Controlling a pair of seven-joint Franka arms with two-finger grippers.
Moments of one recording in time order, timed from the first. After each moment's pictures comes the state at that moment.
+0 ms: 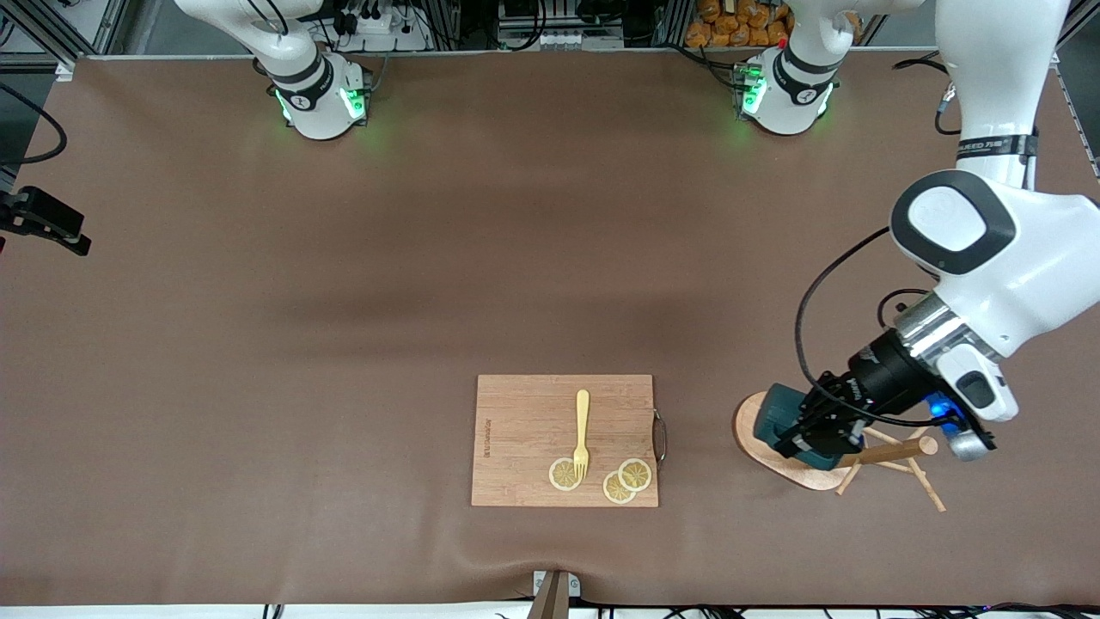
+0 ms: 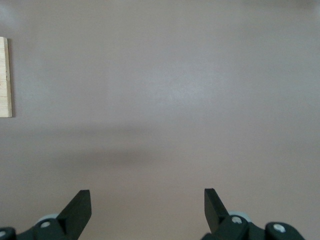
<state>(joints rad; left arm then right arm) -0.08 0.43 -0.13 -1.48 -0.75 2.42 -0.80 0.05 0.07 -0.11 -1.42 -0.05 1.54 -0.07</state>
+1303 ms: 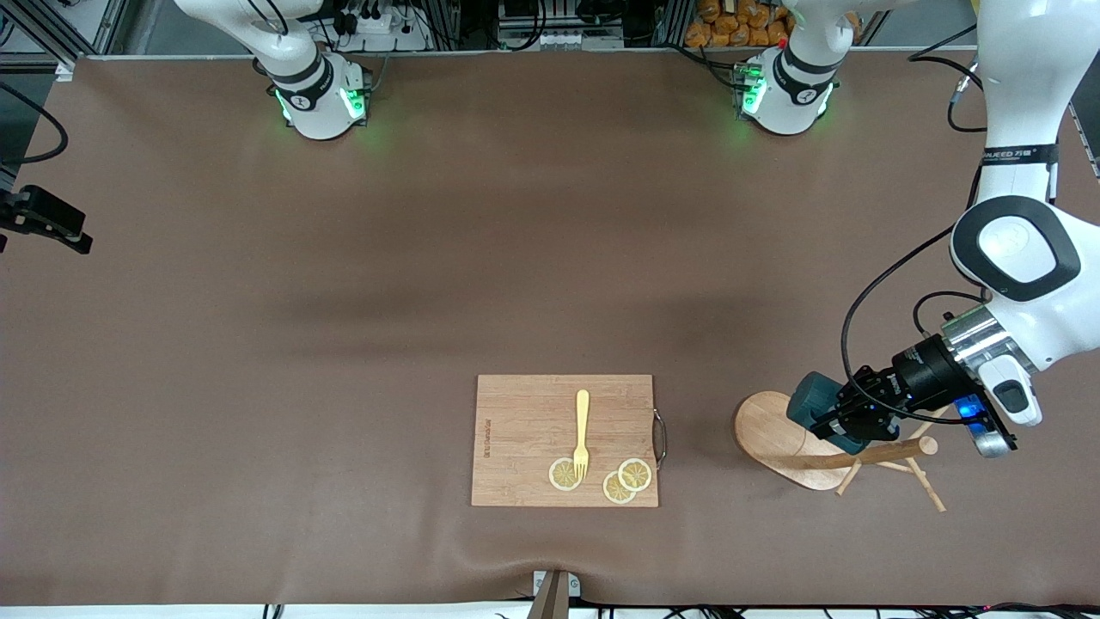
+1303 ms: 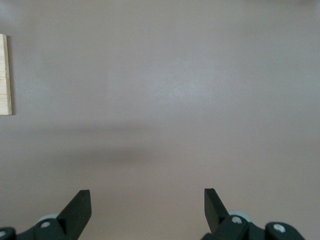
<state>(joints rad) 0.06 0.43 -0.13 -1.58 -0.91 2.27 -0.53 0.05 0.07 -0.11 -1.42 -0.05 1.53 -0.07</state>
